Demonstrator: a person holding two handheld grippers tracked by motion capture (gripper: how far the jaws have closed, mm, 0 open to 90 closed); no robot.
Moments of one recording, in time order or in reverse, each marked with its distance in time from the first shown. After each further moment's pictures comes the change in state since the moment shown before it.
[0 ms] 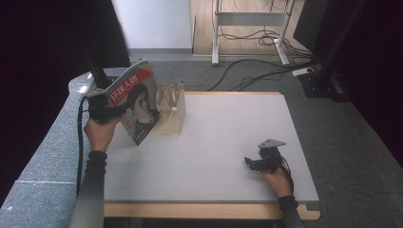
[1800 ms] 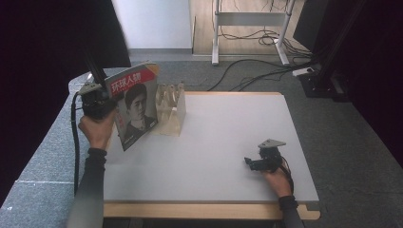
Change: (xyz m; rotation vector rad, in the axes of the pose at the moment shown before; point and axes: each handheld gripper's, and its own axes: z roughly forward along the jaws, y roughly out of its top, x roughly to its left) left arm -0.018 0.022 -0.020 -0.120 0.002 0.016; right arm 0.000 0.000 0.000 -0.001 0.000 0.001
